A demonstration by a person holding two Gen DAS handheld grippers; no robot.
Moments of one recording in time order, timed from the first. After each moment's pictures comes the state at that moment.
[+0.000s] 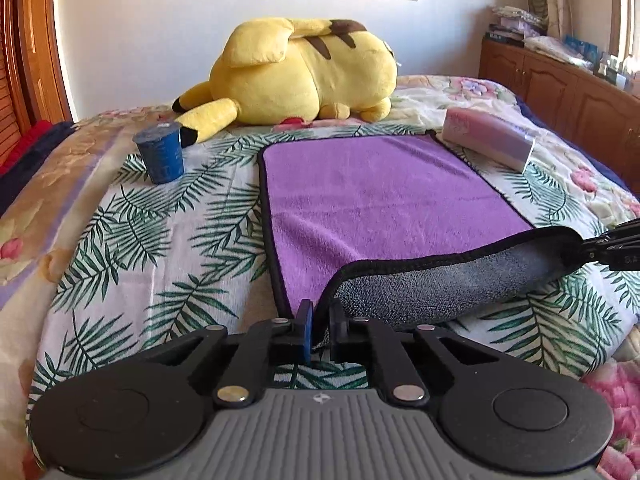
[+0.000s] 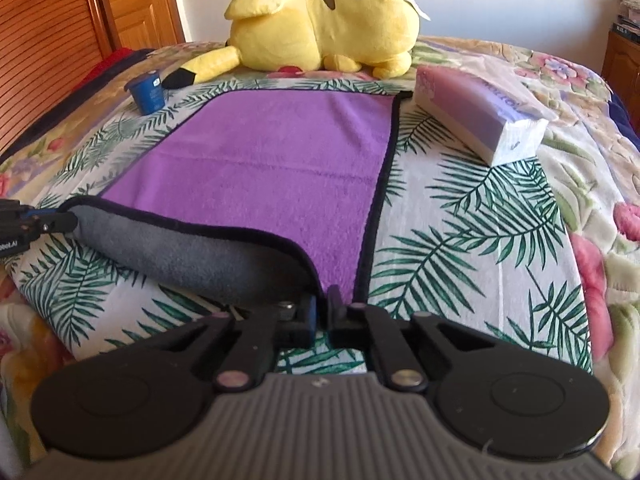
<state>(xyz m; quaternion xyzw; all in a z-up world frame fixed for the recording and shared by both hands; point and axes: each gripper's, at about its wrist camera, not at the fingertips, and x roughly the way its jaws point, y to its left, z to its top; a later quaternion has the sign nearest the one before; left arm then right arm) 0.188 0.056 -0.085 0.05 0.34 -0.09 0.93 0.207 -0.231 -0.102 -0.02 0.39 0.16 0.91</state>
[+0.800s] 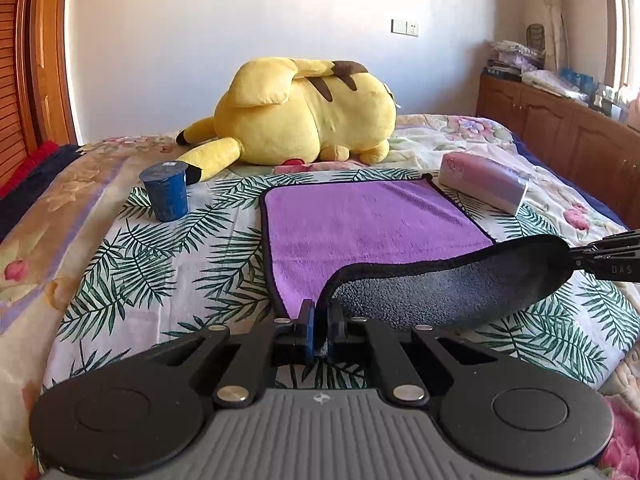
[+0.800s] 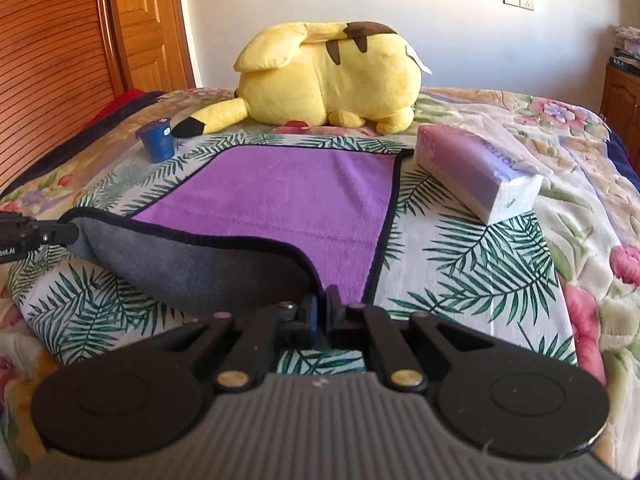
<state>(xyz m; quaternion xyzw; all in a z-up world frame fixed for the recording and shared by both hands) 0.187 0.058 -0.065 0.03 0.29 -0.09 0.95 0.207 -0.234 -0.085 -0.02 0.31 0.17 0.93</state>
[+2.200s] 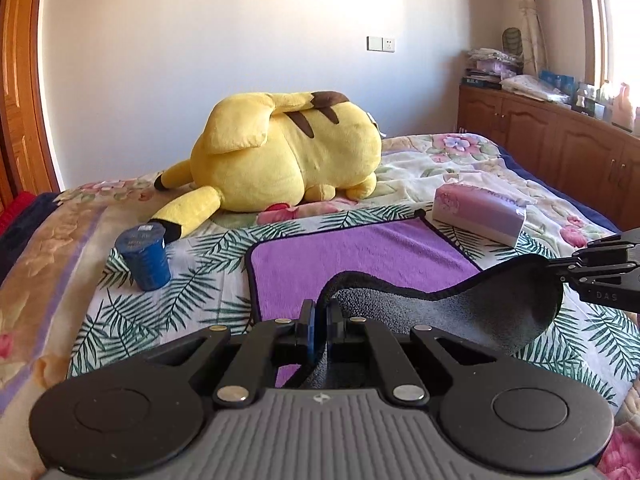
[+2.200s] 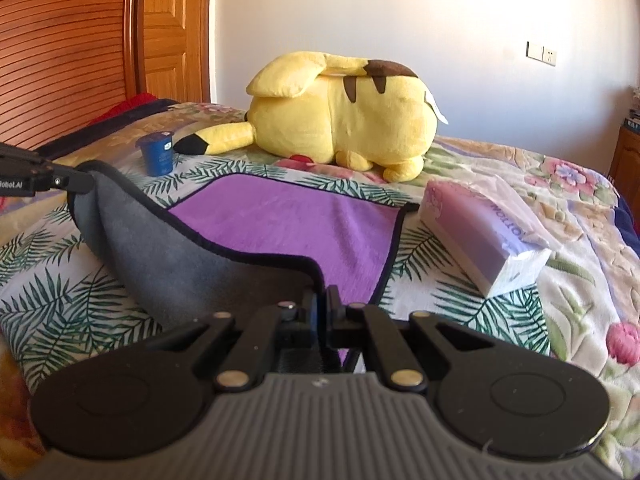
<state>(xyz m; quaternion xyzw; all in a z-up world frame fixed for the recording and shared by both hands) 0.237 0.053 -0.039 0.06 0.26 -0.13 0.96 0.234 -0.228 -0.081 -0.07 0.25 0.18 0.95</state>
